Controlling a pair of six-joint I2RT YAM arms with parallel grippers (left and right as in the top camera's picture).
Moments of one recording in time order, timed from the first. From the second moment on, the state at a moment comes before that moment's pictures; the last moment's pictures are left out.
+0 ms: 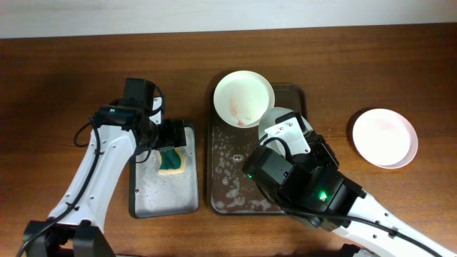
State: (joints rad) left arm -0.14 1.57 1.23 -0.98 0.12 -0.25; right arm 0.91 1.22 1.20 -1.15 1.02 0.27
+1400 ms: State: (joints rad) left arm -0.14 1.57 1.23 -0.98 0.12 -0.25; right arm -0.68 1.68 1.21 -0.80 -0.05 0.37
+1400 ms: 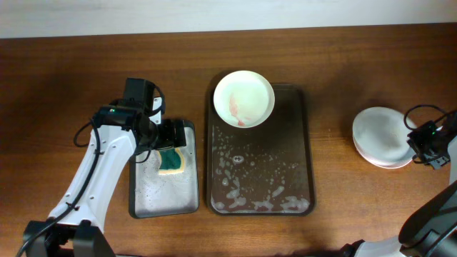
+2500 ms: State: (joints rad) left arm -0.14 1.57 1.23 -0.98 0.12 -0.25; right arm 0.20 1.84 1.31 -0.56 -0.18 0.29
